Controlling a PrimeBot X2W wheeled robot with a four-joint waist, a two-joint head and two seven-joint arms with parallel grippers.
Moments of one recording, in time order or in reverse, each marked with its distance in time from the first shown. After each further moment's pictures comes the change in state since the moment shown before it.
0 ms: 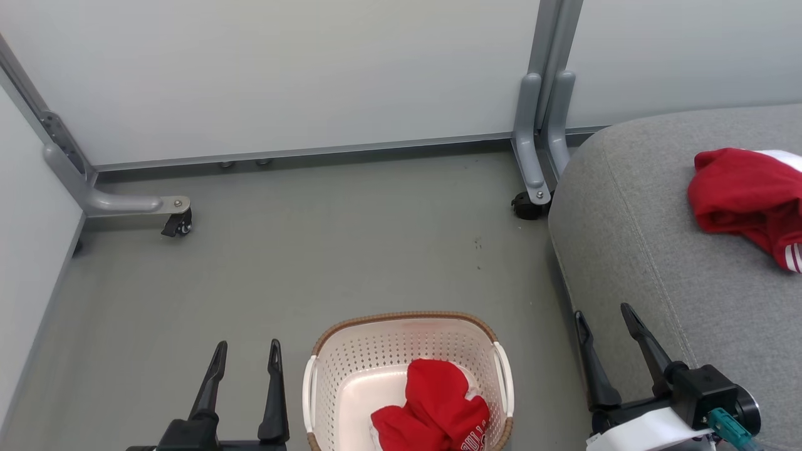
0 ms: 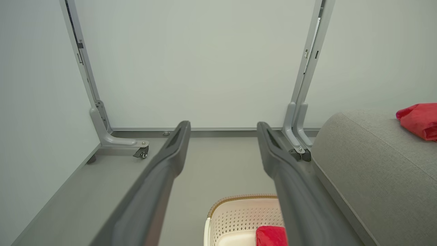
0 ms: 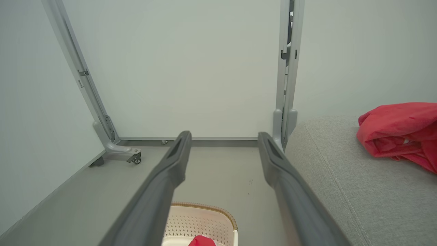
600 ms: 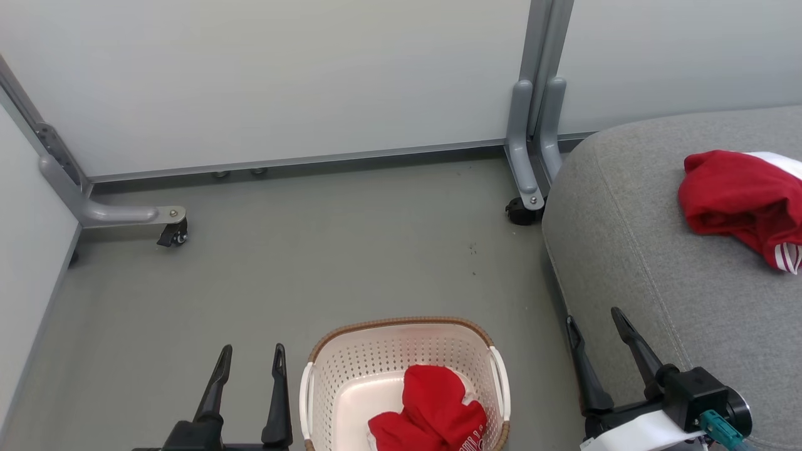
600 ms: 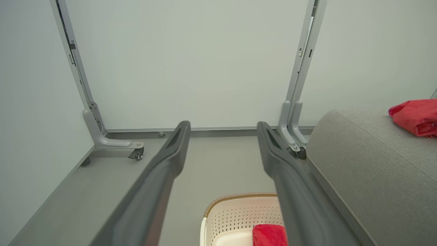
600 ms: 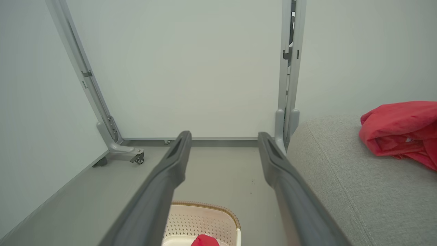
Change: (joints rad) left arm 0.001 0.000 -0.005 0.016 0.002 -0.007 0.000; right arm 0.000 -0.002 0.025 0.011 0.006 0.000 0.000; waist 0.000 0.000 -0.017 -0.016
